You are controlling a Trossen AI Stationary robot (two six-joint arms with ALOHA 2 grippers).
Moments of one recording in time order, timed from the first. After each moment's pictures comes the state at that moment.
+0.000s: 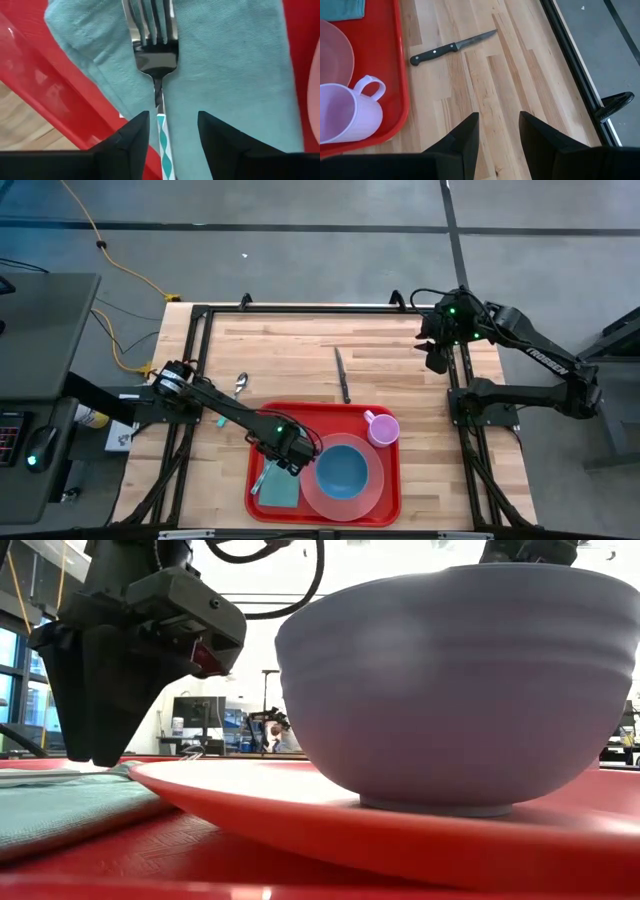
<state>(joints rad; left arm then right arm) -0.40 1.94 1.37 -0.99 0.13 -1.39 -0.63 0.92 1.07 -1.06 -0.17 -0.32</state>
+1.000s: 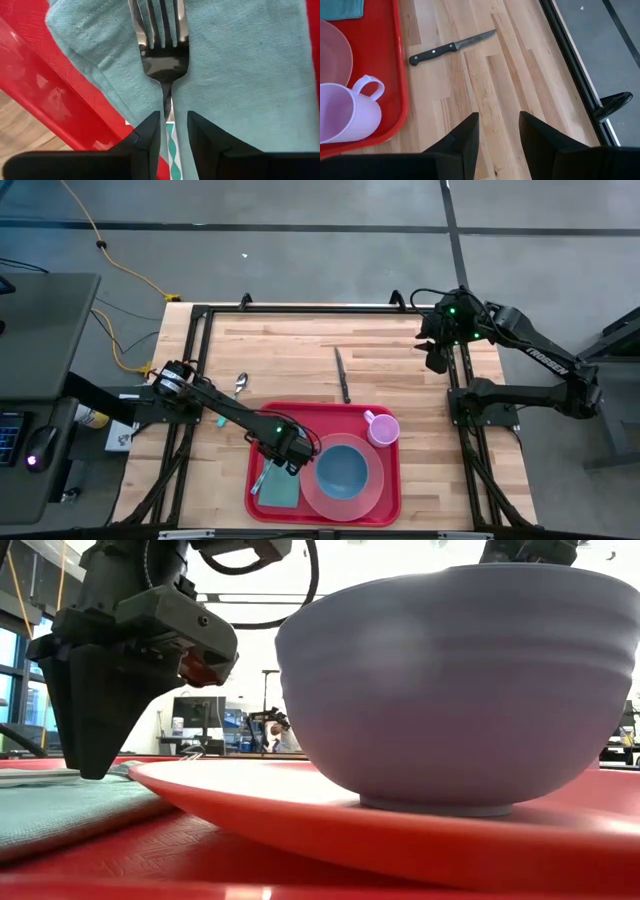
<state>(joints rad) -0.40 1.94 1.34 -0.97 0.12 -1.37 -0.63 0.92 1.07 -1.06 -0.17 -0.32</state>
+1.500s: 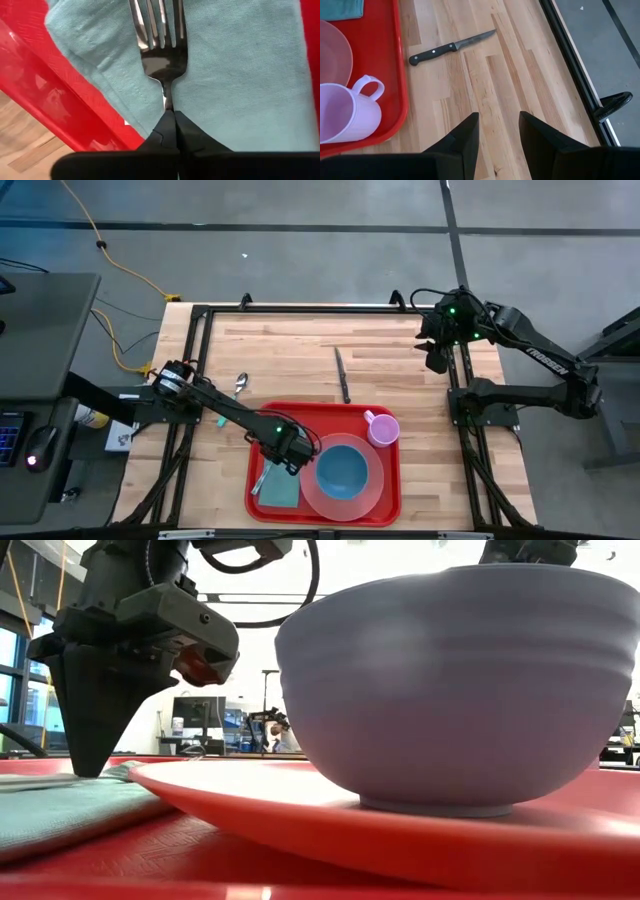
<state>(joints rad) -0.40 1.94 1.34 -0.96 0.12 -1.37 -0.63 0.92 1.07 -1.06 -0.17 -0.32</state>
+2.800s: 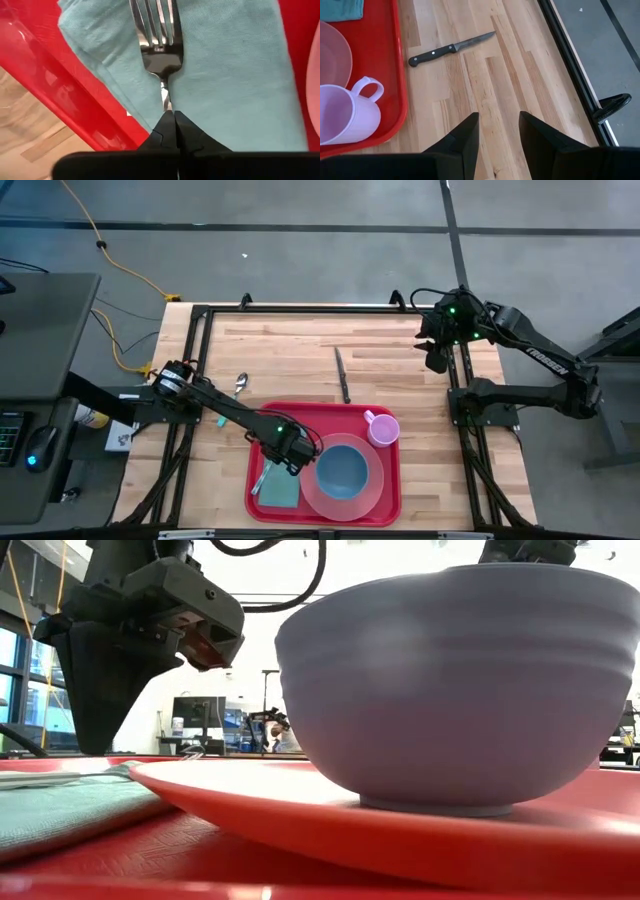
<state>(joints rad) -0.40 1.94 1.40 -1.04 0.12 -1.37 -0.63 0.92 1.07 -1.05 -0.17 -0.32</state>
